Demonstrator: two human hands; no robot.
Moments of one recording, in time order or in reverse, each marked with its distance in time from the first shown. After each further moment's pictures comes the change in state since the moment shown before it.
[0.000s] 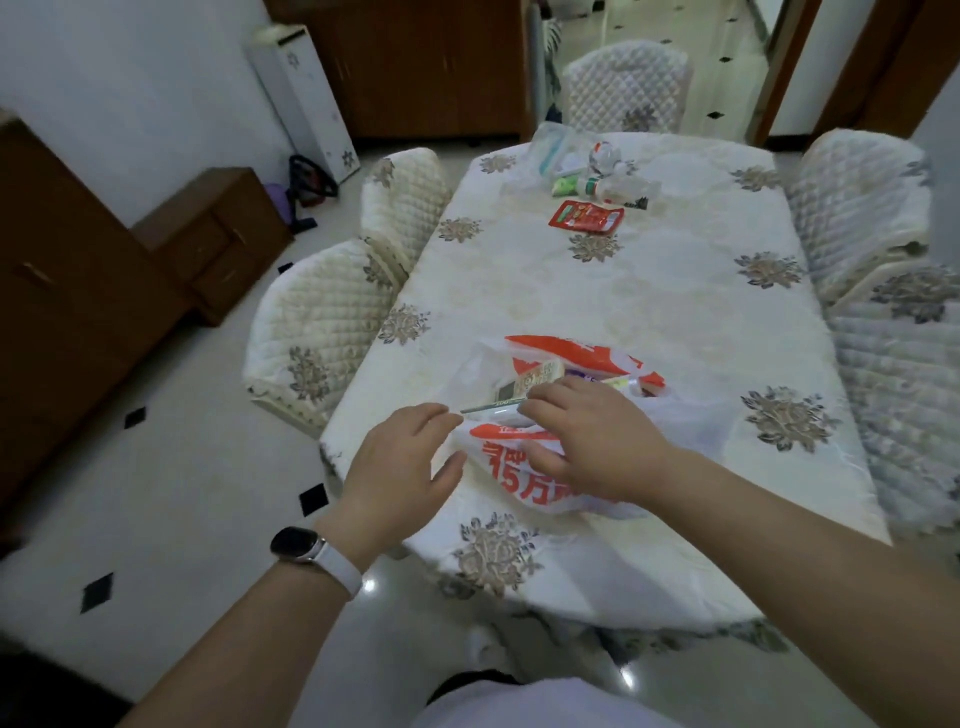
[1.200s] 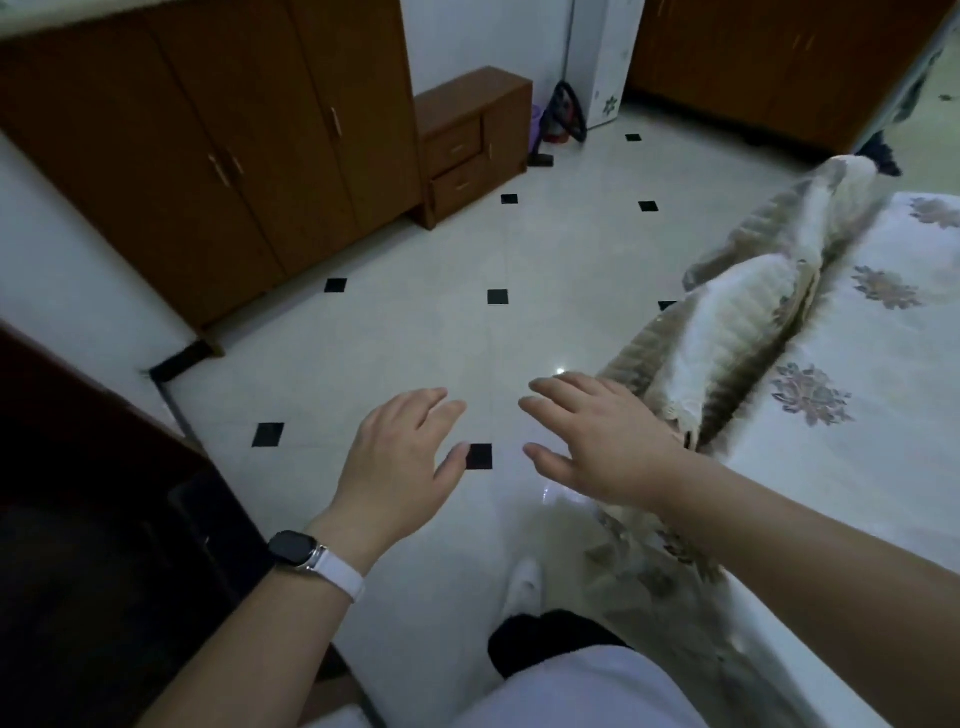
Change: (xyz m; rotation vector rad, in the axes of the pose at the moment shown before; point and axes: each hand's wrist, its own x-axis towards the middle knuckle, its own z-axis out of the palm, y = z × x) left_hand -0.203 -0.497 -0.132 0.123 0.220 -0.464; right_hand 0.421 -0.395 0.165 -0.025 -0.080 -0.474
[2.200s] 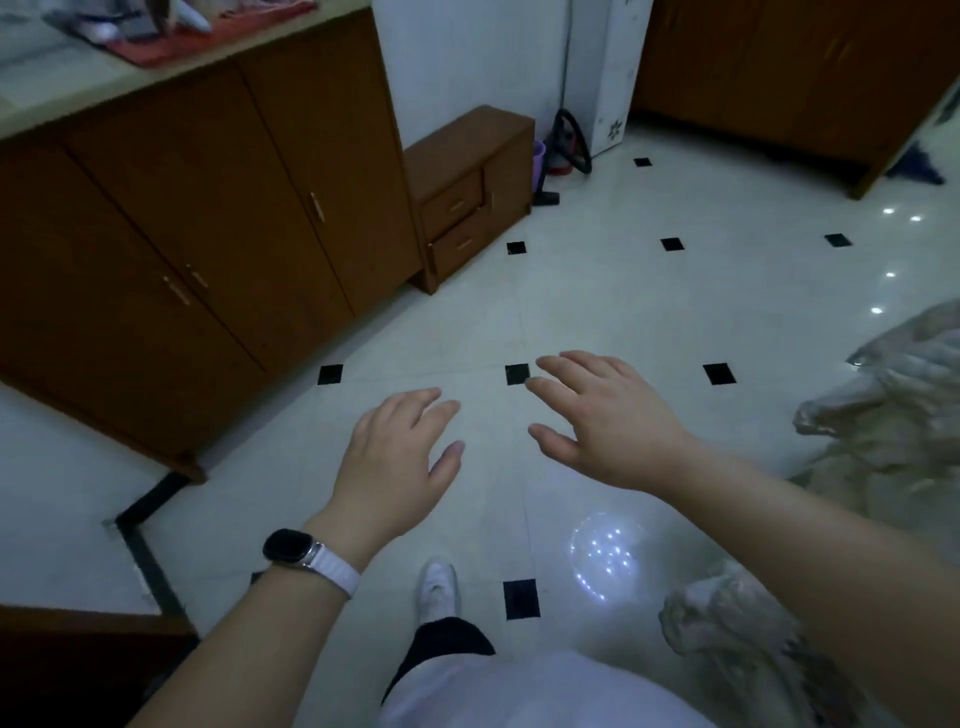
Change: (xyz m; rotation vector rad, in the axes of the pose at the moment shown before) left_hand 0.393 -0.243 0.051 0.042 -0.059 0.050; right_hand 0.393 0.216 0.060 -0.045 0.151 0.084
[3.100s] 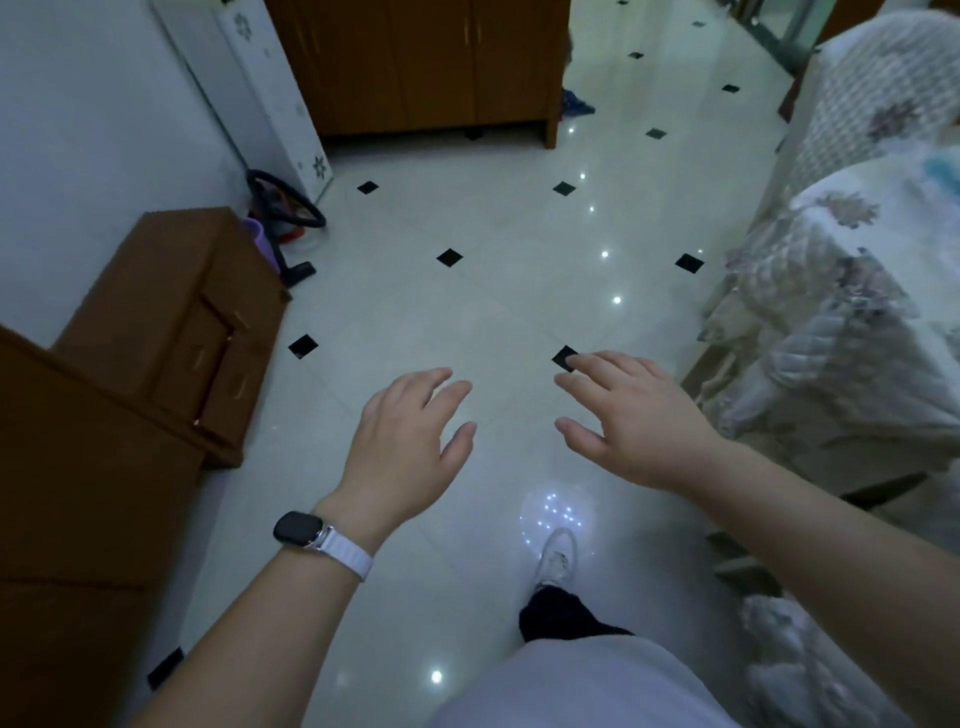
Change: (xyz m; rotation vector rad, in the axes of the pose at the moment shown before) left_hand 0.474 0.013 0.132 -0.222 -0.102 0.701; right_hand 0.110 0.270 0.056 -0.198 -0.034 0.795
